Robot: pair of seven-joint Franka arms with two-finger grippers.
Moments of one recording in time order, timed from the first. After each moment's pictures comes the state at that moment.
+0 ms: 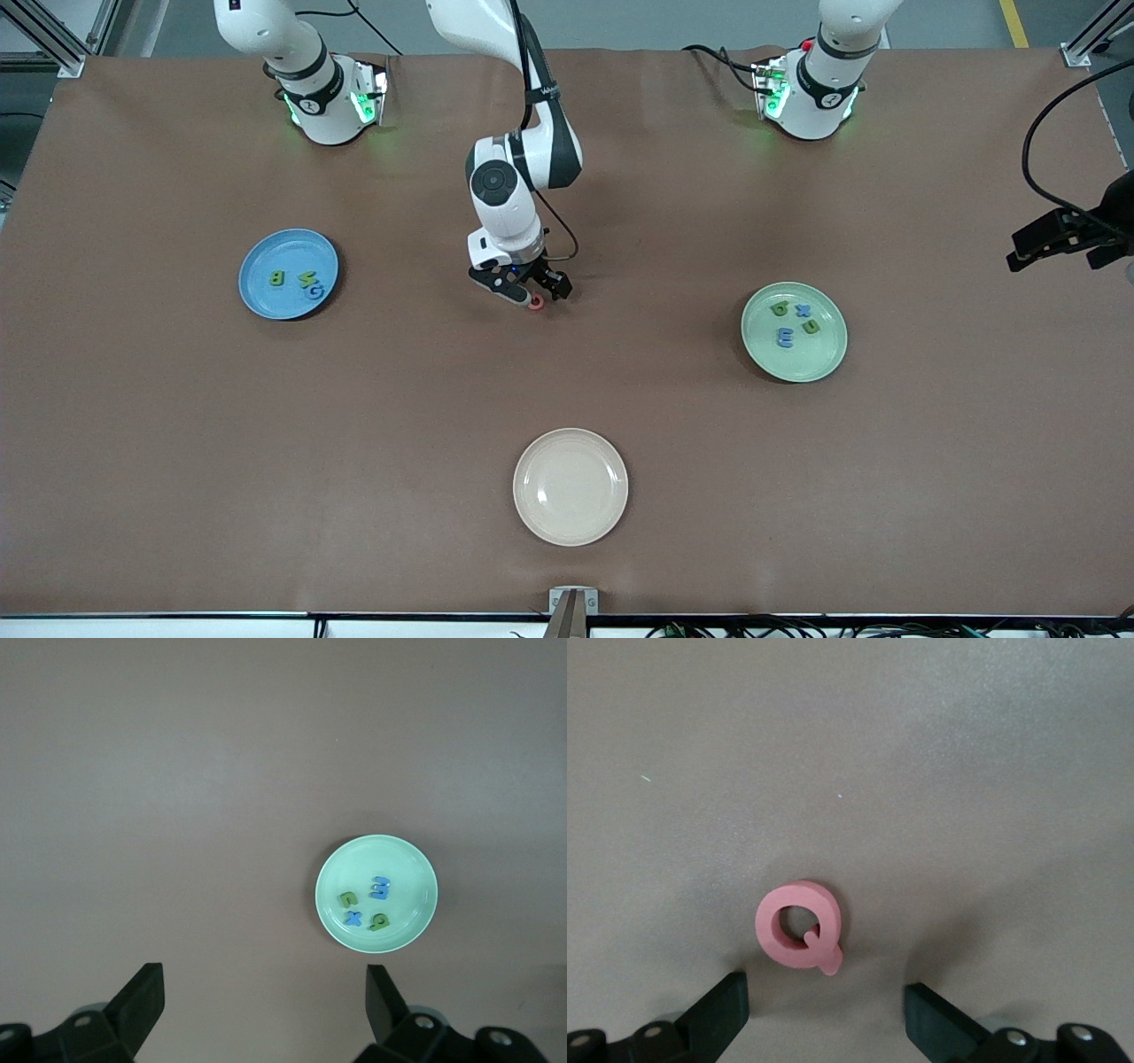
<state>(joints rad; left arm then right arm) 0.79 0.03 -0.75 -1.58 0.03 1.65 0.02 1.69 0.88 -0.87 -1.96 1.13 2.44 0.66</state>
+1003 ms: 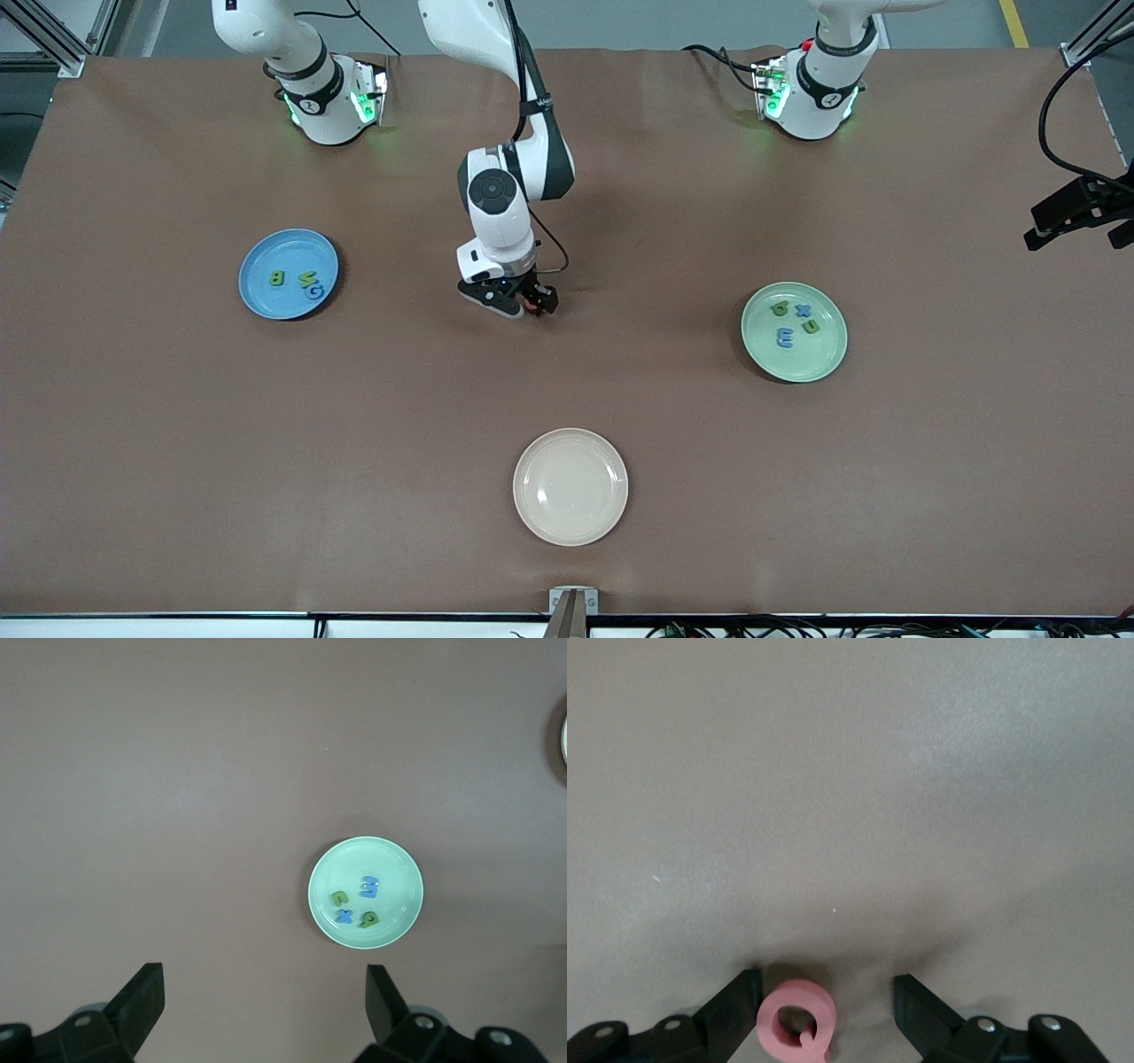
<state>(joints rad) 0.05 -0.01 0.01 -1.56 -0.01 1.62 0.04 1.62 0.88 -0.87 -1.94 1.00 2.47 0.66</state>
